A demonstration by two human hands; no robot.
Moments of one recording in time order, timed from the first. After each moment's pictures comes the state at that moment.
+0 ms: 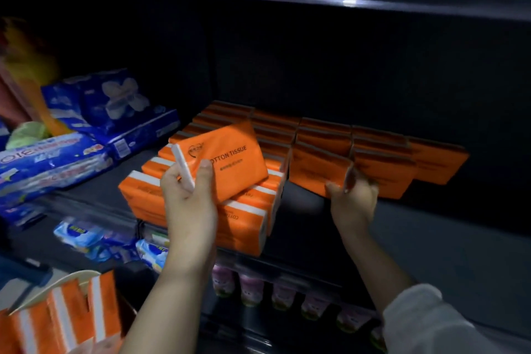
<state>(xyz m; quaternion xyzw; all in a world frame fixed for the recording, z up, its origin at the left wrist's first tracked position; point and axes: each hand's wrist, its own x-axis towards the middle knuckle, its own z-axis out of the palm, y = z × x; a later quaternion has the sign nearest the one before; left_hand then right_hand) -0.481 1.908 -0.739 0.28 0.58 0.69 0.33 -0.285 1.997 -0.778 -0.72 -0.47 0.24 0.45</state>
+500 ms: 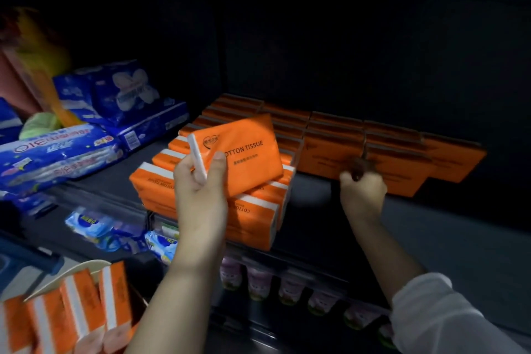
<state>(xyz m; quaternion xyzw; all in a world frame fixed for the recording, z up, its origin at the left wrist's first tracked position) -0.481 1.903 -0.733 0.29 0.57 0.68 0.35 -0.288 2.011 -0.779 -0.68 -0.49 0.23 0.49</state>
